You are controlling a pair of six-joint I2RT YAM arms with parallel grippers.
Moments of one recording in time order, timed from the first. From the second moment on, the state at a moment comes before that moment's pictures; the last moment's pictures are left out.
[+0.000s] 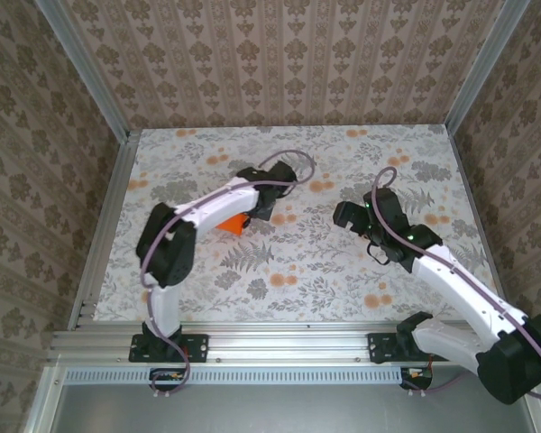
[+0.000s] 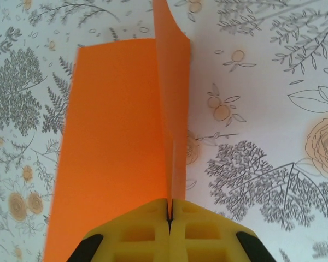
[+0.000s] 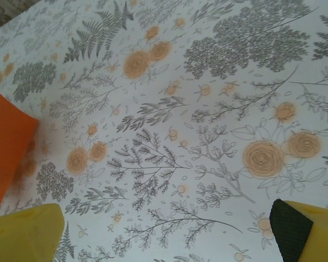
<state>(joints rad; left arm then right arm) -0.80 2.01 1.61 -1.01 -0.56 -0.41 0.41 1.02 0.79 -0.53 0.18 0.73</state>
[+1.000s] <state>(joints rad) -0.96 2.18 1.79 -1.02 -0.23 -0.44 0.33 0.85 0.73 -0.69 0.23 0.81</state>
